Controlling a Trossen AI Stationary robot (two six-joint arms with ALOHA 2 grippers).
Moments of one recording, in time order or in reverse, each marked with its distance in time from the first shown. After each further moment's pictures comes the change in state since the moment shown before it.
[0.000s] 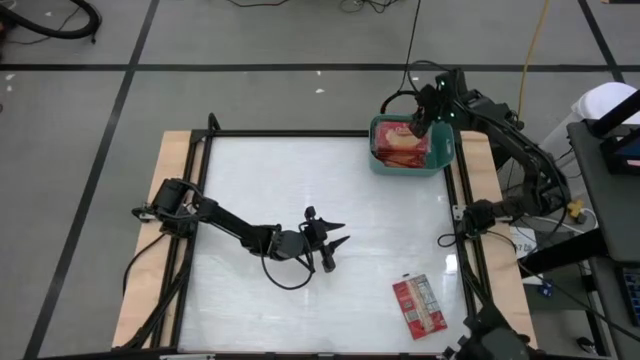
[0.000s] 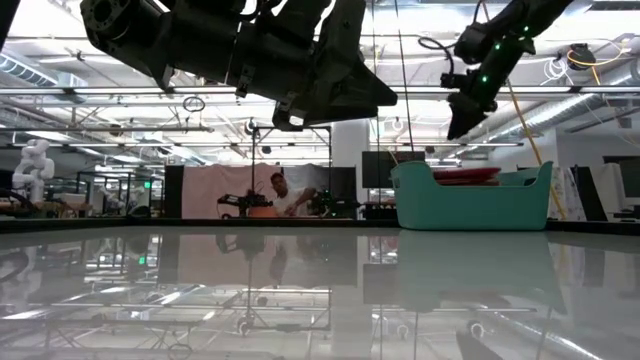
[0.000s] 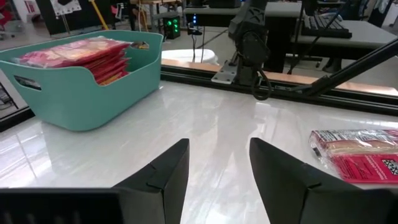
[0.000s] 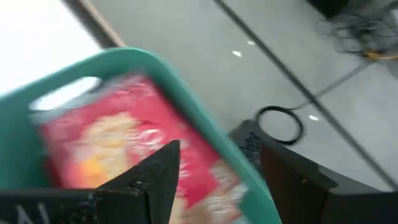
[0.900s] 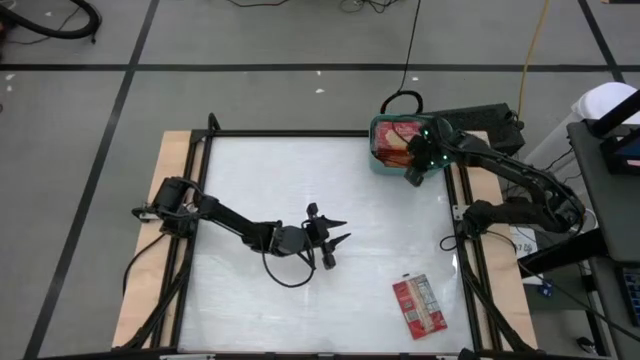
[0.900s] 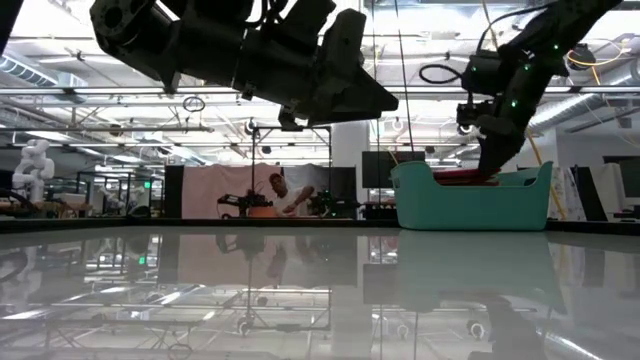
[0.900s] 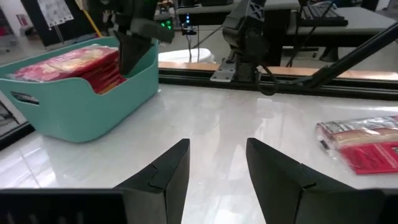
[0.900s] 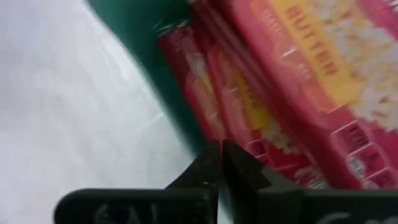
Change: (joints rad) left arm 0.035 0.000 0.000 0.000 0.050 0.087; right arm 0.206 -0.167 -0.403 -0.029 -0.079 0.170
